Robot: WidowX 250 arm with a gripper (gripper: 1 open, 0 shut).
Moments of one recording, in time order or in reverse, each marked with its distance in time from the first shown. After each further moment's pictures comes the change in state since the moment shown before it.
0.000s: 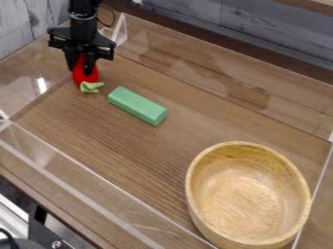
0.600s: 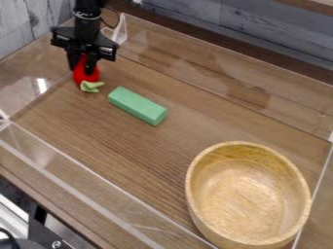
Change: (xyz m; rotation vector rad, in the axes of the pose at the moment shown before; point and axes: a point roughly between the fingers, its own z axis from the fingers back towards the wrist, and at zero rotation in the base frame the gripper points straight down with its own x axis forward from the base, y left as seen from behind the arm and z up) arm 0.002 -0.003 -0.007 0.012 0.009 0.005
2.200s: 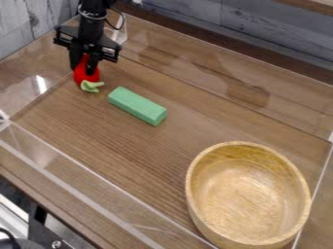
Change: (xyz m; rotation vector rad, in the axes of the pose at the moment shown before) arm 0.006 -0.005 -0.008 0.008 0.010 -0.003
